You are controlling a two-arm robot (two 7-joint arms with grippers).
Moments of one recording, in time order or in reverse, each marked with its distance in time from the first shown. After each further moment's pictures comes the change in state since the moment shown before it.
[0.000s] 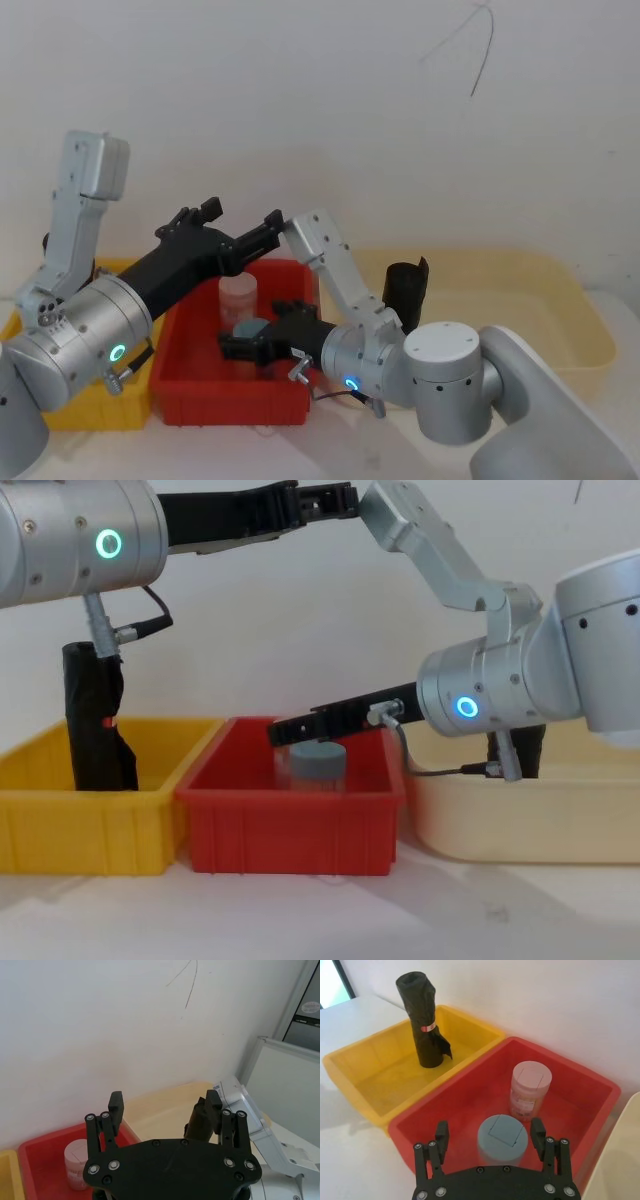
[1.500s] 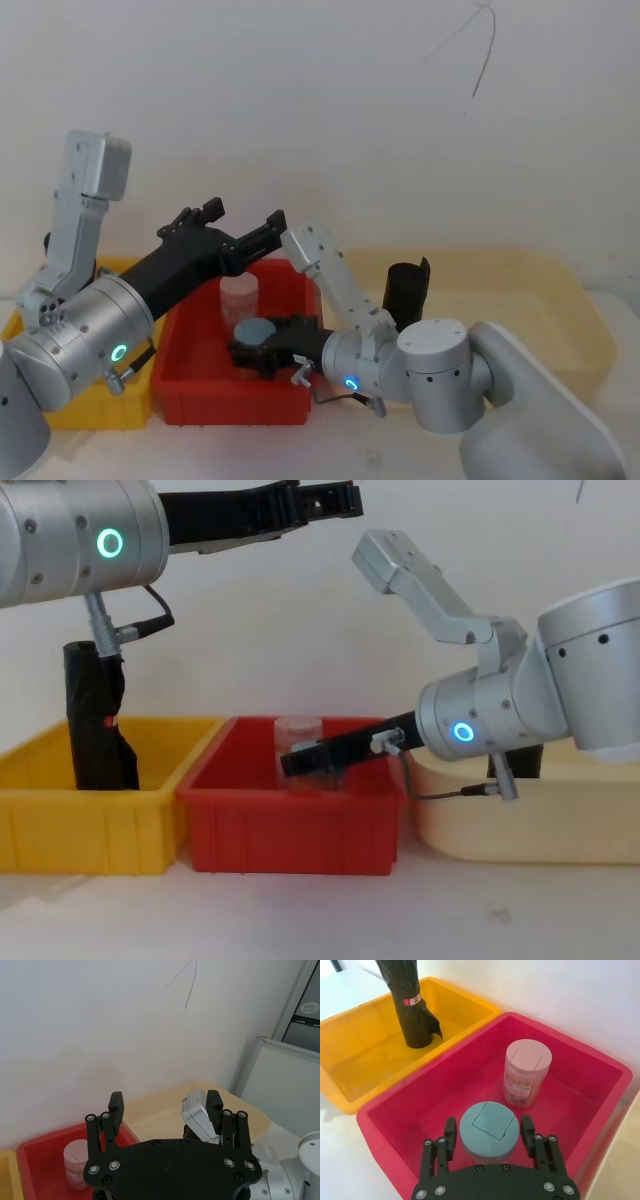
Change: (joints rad) left arm 0.000 -0.001 0.000 0.000 -0.001 0.000 -0.001; right arm 0.069 -0.032 0.004 0.173 -0.041 -0.031 0.064
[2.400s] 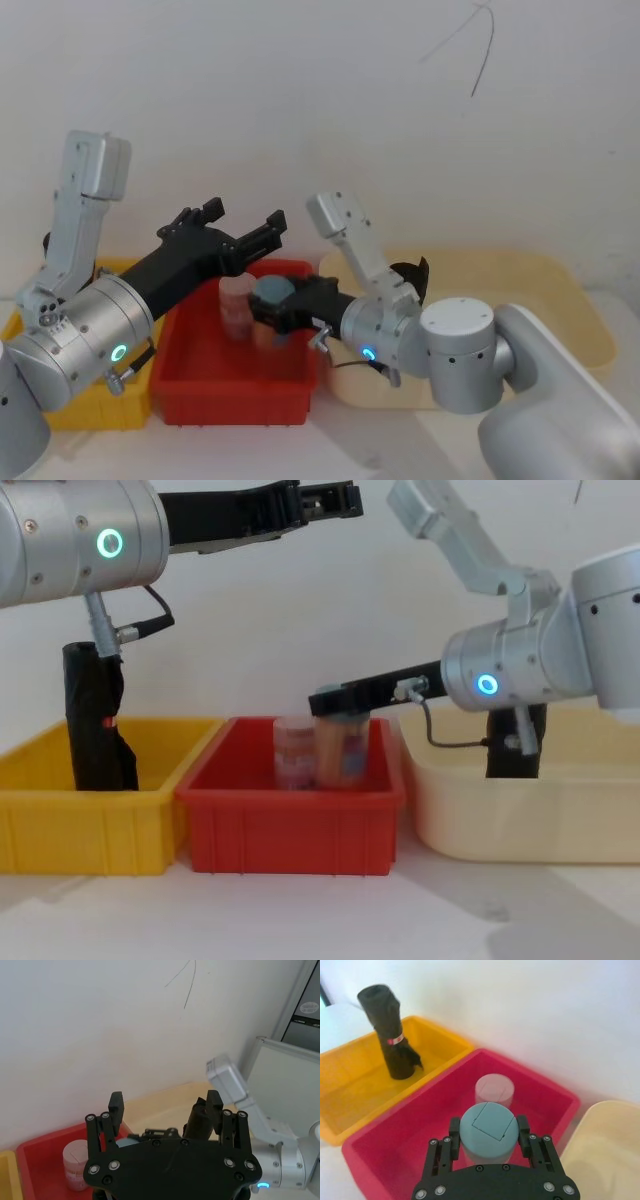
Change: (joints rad) left arm 0.000 0.000 0.000 0.000 0.000 0.000 0.000; right arm -0.006 0.008 0.058 -0.059 -0.013 -0.038 -0.033
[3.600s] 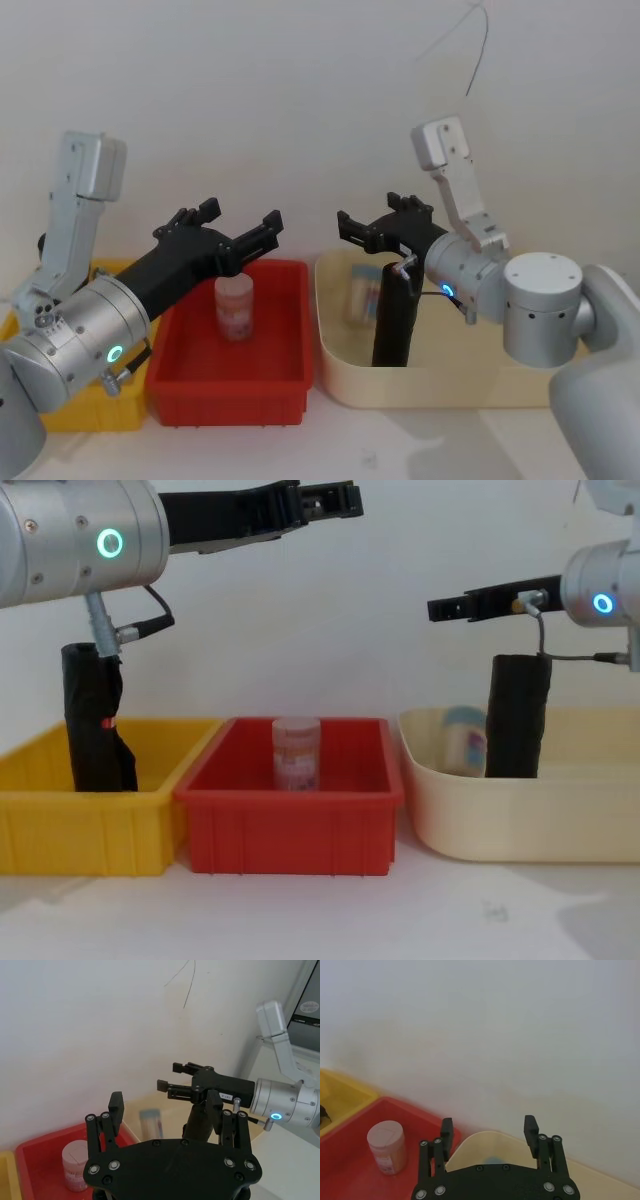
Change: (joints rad) left arm 0.000 0.000 0.000 0.000 0.000 0.000 0.000; right arm 0.031 0.070 0.149 -0.033 -0.034 -0.092 -0.092
